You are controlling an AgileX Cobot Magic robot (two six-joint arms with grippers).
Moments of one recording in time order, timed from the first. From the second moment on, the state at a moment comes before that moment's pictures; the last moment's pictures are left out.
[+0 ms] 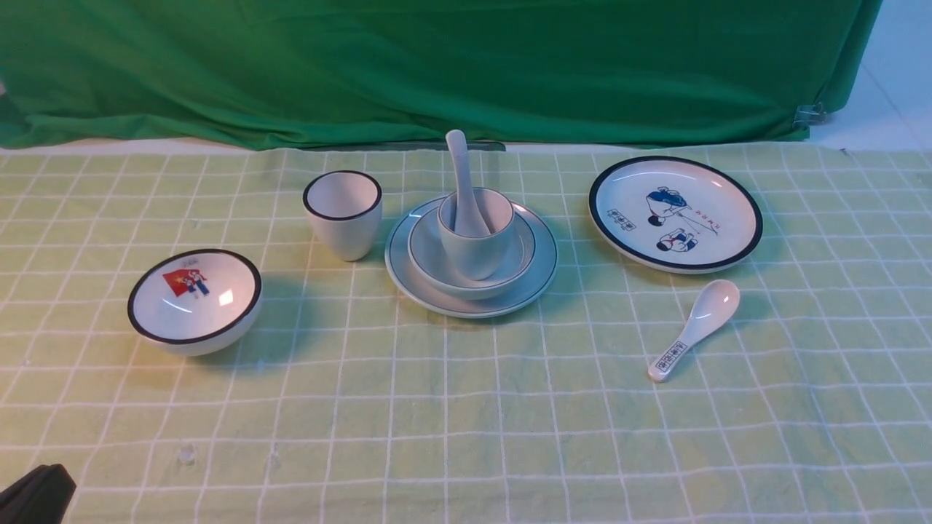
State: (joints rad) right arm 0.03 0.00 0.01 0.07 0.23 -0.11; left arm -0.04 0.00 0.01 -0.09 0.23 -0.08
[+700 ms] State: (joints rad) right arm 0.03 0.00 0.01 0.07 0.23 -0.11; left arm -0.04 0.00 0.01 -0.10 0.23 -0.08
